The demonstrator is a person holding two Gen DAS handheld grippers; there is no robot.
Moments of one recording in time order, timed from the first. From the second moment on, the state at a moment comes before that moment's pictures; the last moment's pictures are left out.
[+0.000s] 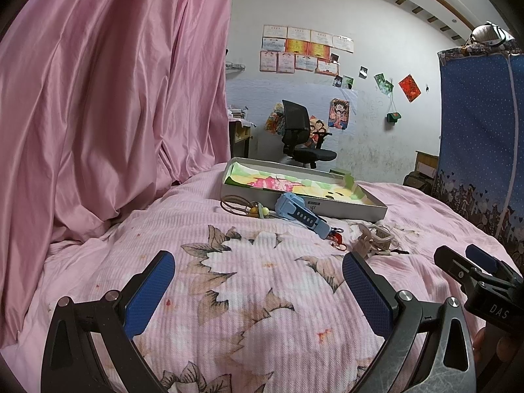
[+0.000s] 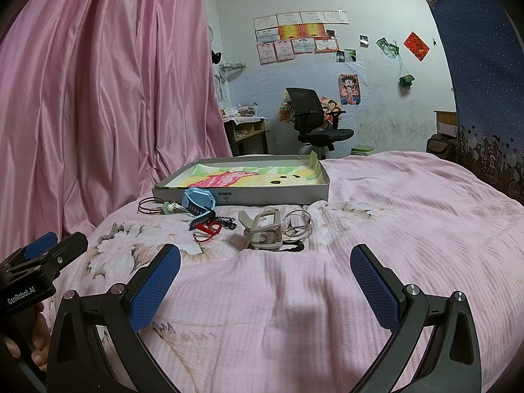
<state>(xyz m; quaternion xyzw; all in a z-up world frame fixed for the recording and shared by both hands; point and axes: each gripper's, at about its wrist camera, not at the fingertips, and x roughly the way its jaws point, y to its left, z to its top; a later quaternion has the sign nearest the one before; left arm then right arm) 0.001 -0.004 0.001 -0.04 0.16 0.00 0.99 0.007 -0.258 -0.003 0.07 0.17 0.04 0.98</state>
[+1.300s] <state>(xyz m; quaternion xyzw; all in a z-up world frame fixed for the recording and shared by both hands) 0.125 -0.013 0.010 -0.06 0.33 -0.09 0.94 0.088 -0.270 0.020 0.04 0.24 0.07 0.97</state>
